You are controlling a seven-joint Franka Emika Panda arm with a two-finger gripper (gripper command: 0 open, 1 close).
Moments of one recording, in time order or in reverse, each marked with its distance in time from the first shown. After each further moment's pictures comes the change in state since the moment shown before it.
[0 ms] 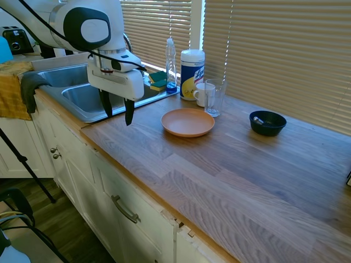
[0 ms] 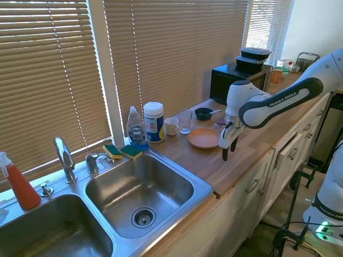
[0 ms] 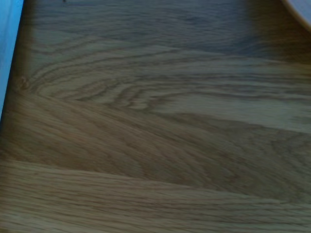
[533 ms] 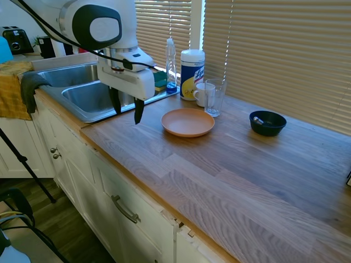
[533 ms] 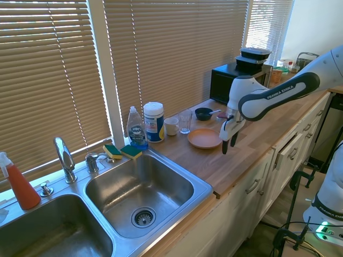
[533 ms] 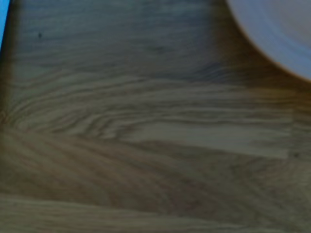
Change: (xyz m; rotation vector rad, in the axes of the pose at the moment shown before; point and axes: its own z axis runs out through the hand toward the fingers) arm 0.056 0.025 -0.021 0.084 -0.007 0.059
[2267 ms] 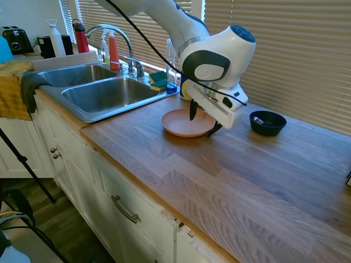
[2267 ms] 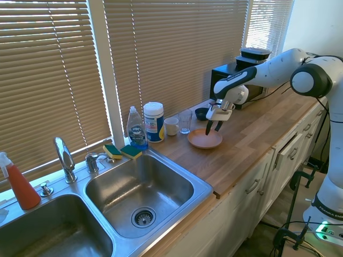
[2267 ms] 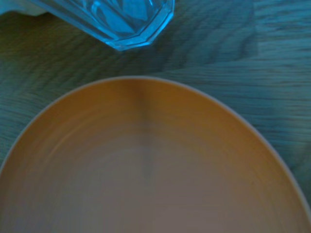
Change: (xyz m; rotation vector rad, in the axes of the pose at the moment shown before) arm 0.236 0.023 0.079 0.243 -0.166 0.141
